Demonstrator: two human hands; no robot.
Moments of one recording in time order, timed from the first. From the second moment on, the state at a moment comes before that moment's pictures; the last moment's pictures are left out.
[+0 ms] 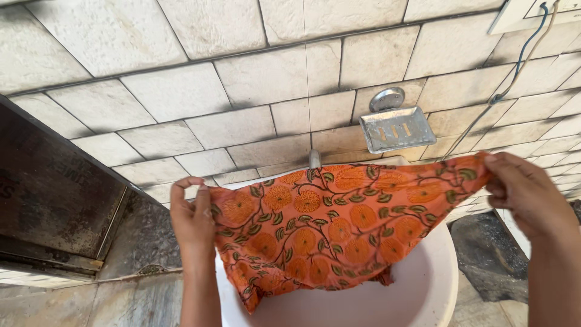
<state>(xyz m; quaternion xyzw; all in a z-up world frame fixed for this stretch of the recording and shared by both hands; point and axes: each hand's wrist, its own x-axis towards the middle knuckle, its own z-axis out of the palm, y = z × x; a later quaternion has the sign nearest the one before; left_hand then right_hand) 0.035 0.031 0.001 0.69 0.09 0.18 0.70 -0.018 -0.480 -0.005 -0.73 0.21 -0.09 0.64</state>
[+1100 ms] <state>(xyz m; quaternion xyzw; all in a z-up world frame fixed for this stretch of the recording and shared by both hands) -0.066 -0.073 -0.056 0.67 -0.04 -0.07 0.74 -0.092 -0.264 0.012 -0.78 -0.36 0.07 0.51</state>
